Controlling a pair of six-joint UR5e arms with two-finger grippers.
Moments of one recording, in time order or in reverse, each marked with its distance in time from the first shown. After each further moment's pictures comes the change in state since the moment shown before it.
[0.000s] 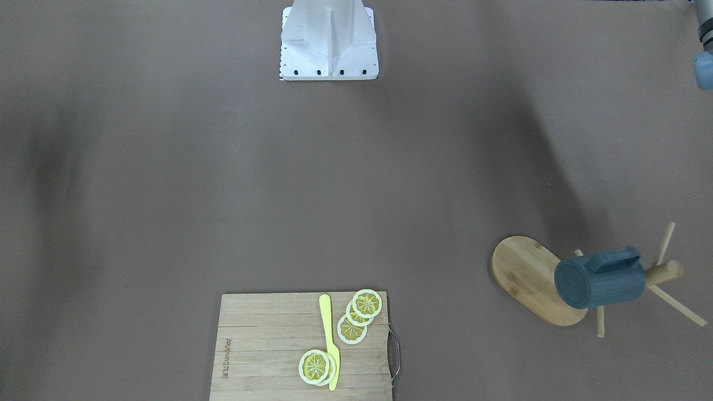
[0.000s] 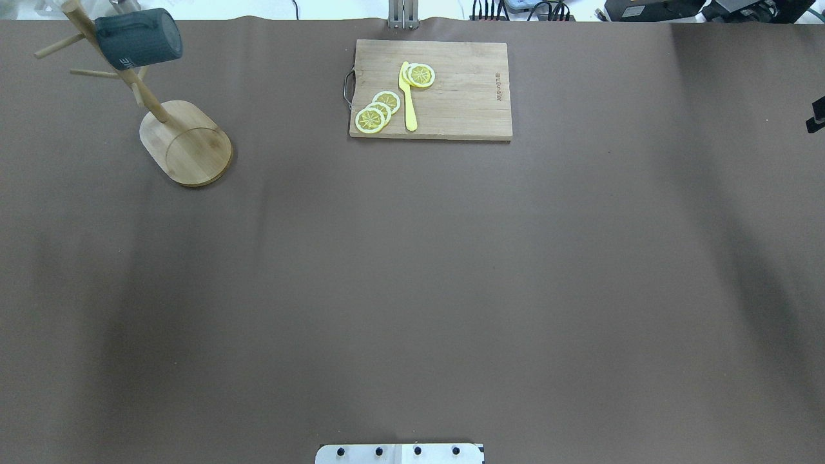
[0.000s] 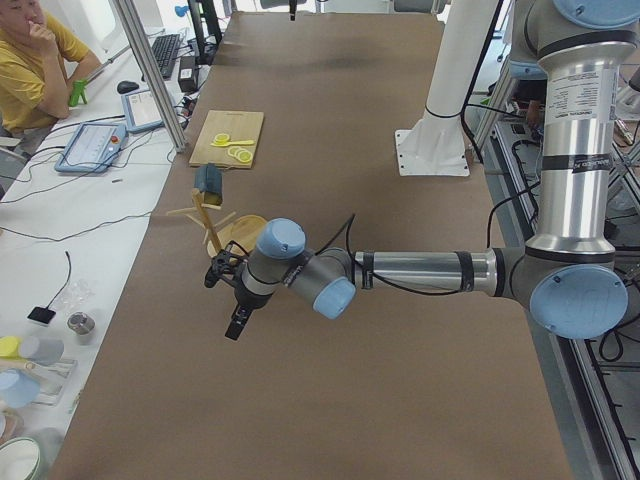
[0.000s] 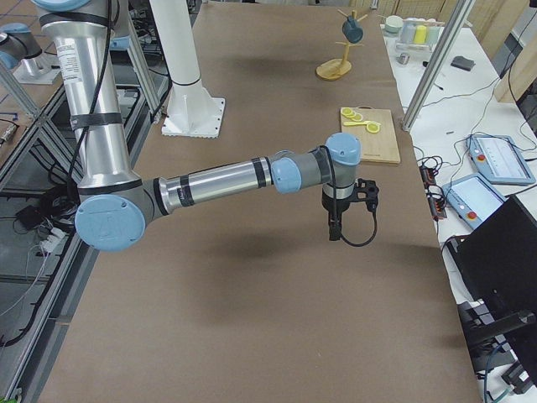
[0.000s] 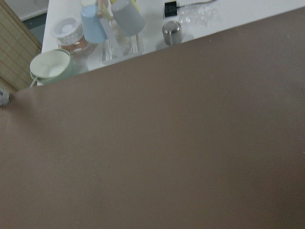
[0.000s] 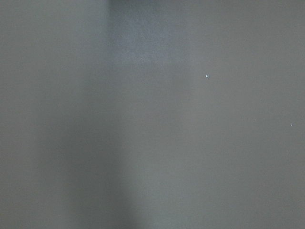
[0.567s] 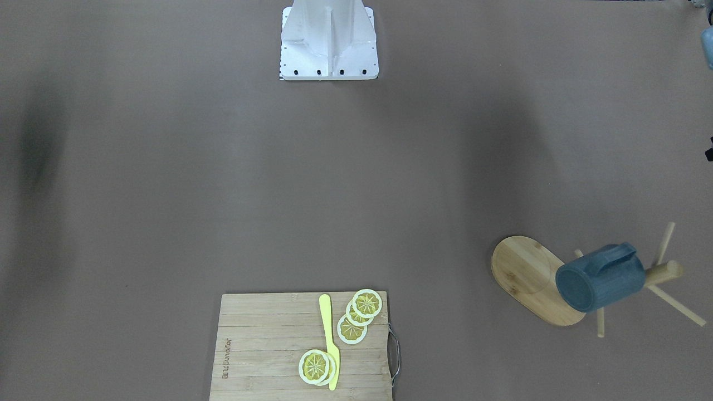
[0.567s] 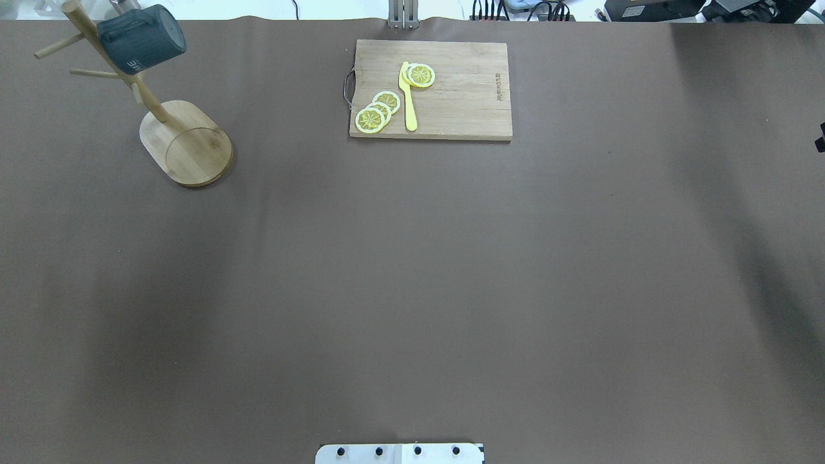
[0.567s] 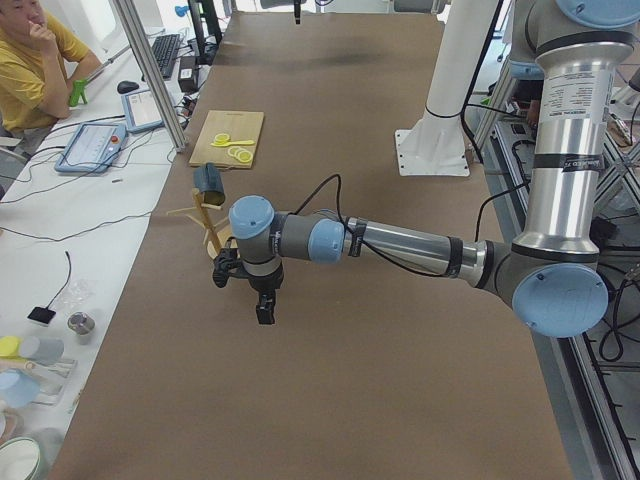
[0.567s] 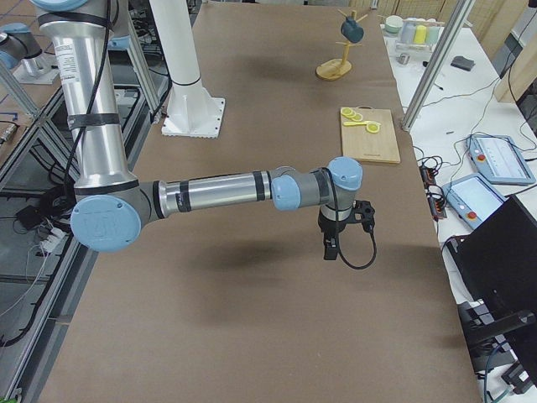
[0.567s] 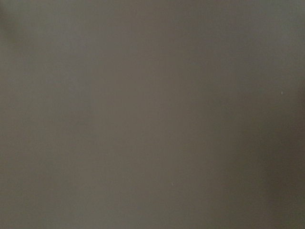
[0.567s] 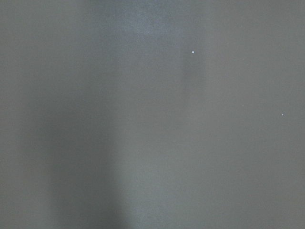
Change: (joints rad) left arm -0.005 -0.034 -0.108 0.534 -0.169 0.099; right arm 0.004 -0.010 -0.075 -0.001 0.004 -0.117
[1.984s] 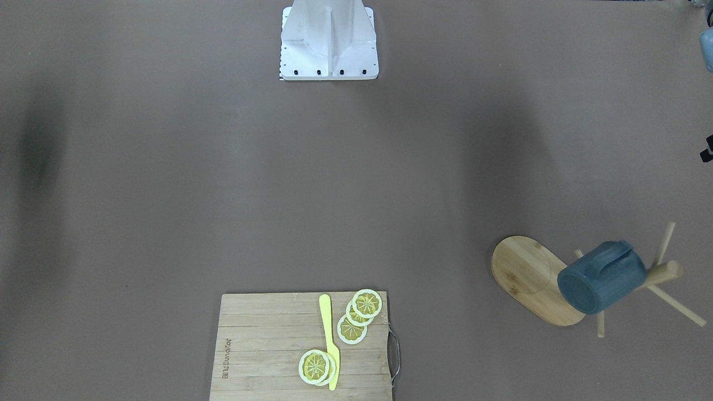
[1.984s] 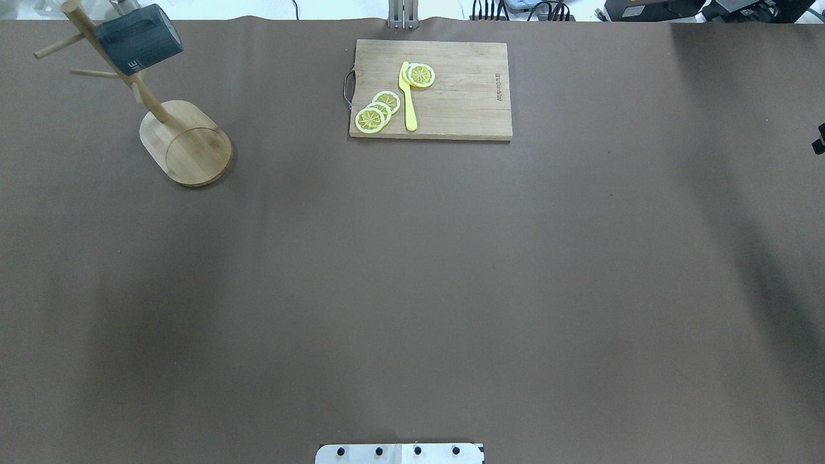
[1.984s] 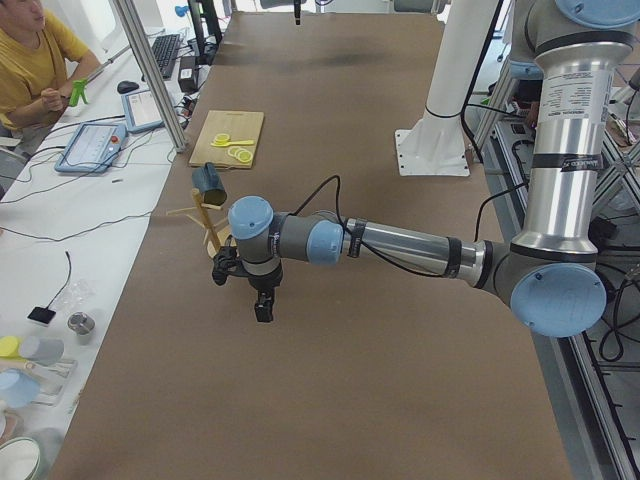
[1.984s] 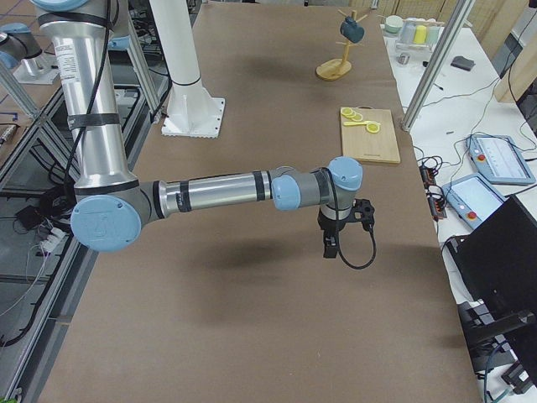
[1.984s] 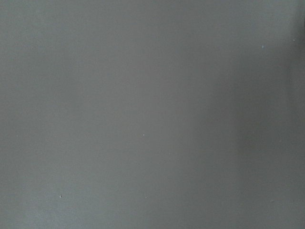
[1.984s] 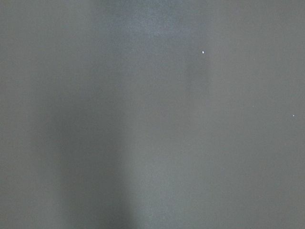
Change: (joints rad) left arm 0.006 -0.005 0.013 -0.048 -0.011 0.003; right arm 0.000 0.002 0.004 0.004 0.026 -0.001
